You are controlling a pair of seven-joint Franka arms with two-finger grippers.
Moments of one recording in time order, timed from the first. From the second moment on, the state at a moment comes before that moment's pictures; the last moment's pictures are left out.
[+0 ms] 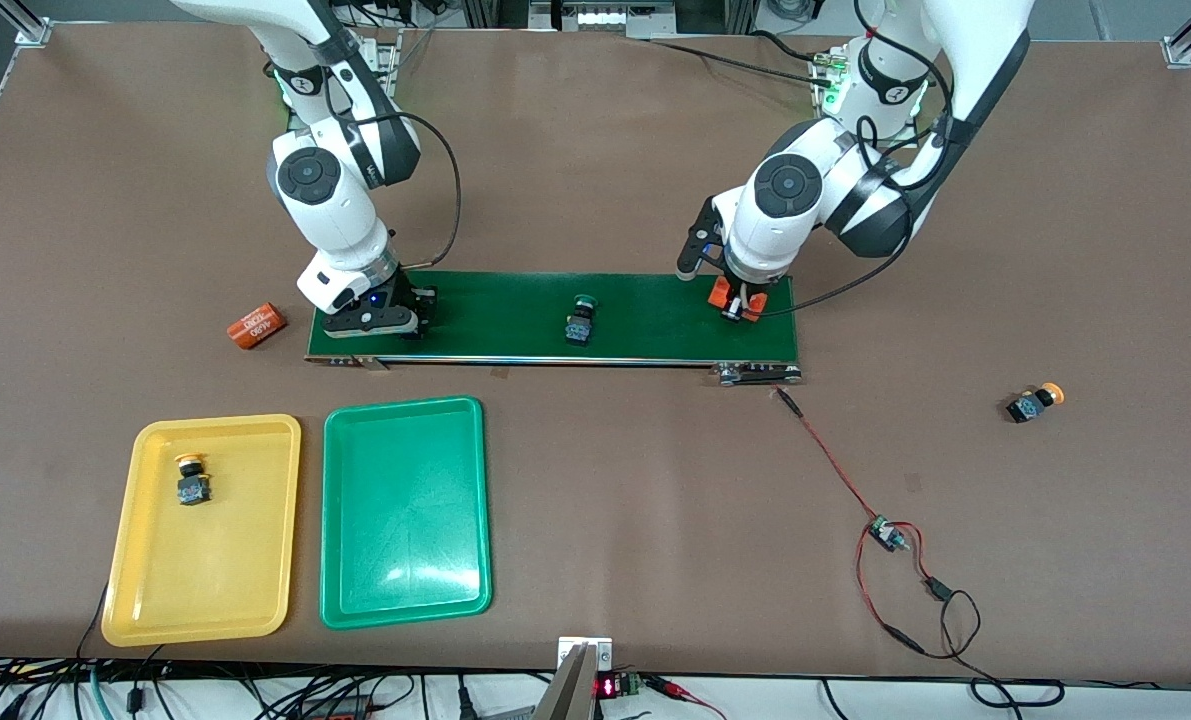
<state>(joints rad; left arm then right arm) 0.10 0.35 -0.69 -2.12 0.26 2.30 1.22 0.45 0.23 -0.02 -2.33 -0.06 2.71 0.39</state>
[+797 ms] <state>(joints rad) 0.10 0.39 -0.63 -2.12 0.26 2.35 1.19 0.26 0.20 -0.06 -1.95 -0.06 2.28 0.00</state>
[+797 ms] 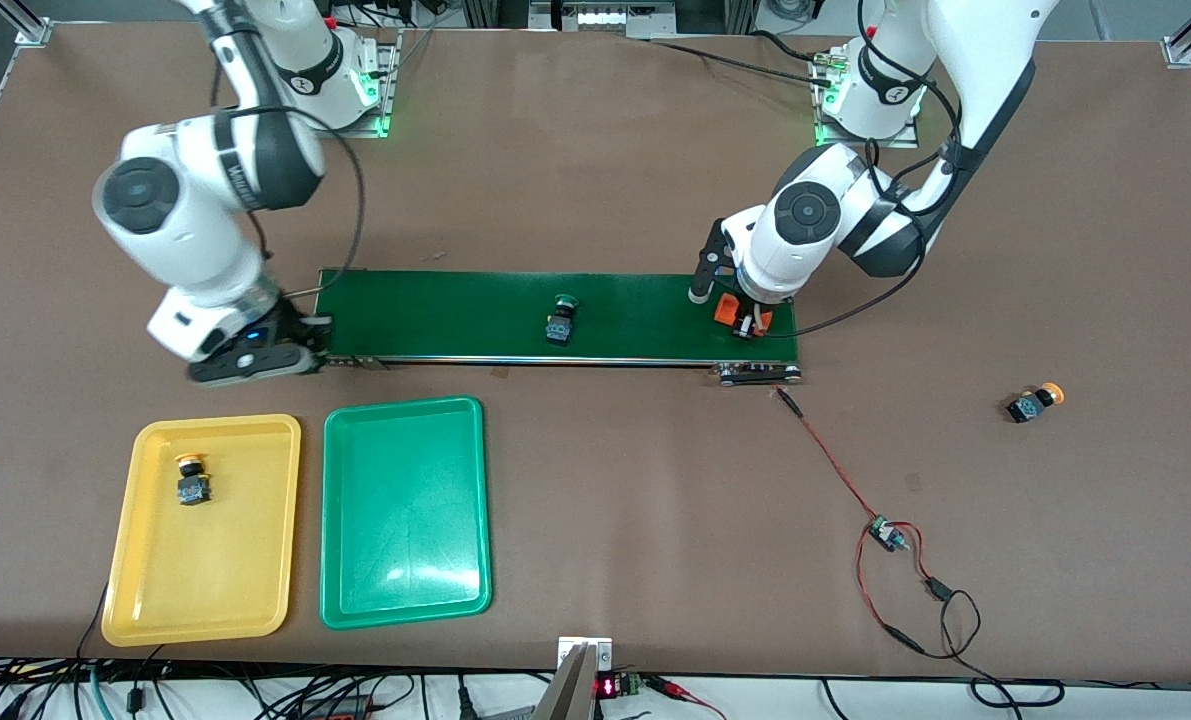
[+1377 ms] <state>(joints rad) 0.10 0.37 -0.63 -2.08 0.26 2.36 1.12 0.29 0.51 -0.04 -1.80 -0.03 2.62 -0.04</state>
